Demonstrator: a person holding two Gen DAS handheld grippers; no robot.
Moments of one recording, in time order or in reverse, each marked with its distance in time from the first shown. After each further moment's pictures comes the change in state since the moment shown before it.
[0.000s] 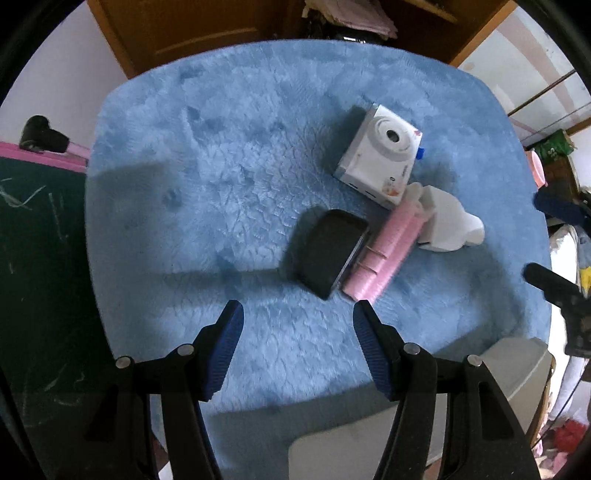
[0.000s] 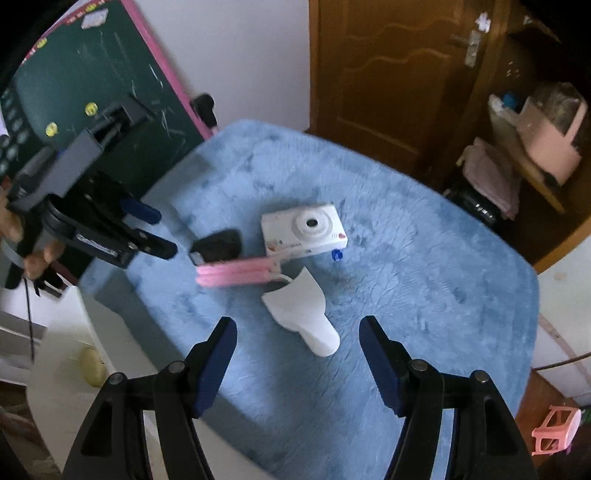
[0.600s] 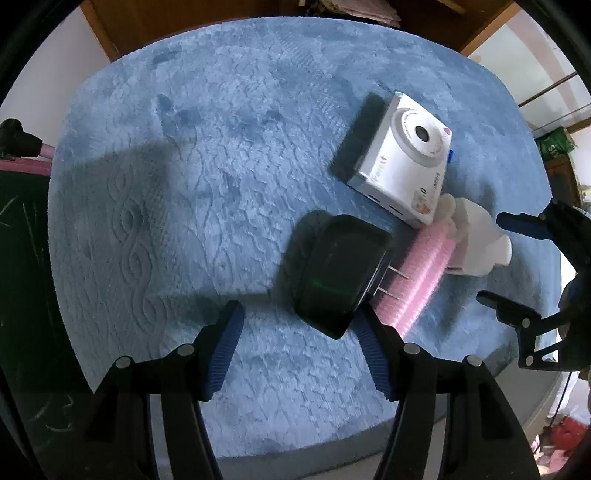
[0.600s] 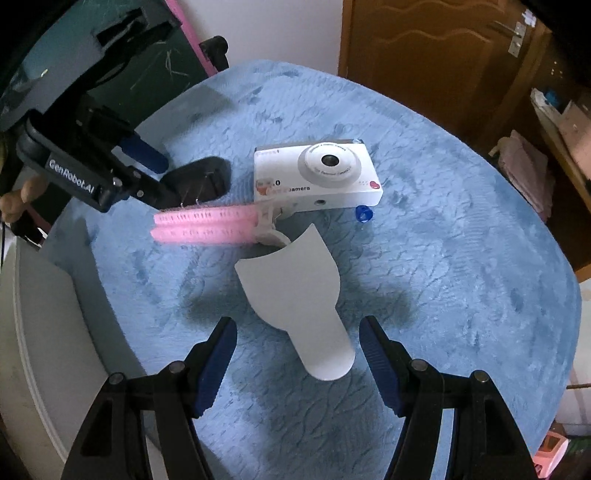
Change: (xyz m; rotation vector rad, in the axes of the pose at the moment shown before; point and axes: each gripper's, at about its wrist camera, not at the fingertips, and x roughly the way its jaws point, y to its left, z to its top) left arm 0.040 0.015 0.009 0.000 0.031 -0.017; right arm 0.086 -0.001 -0.012 -0.113 0.100 0.038
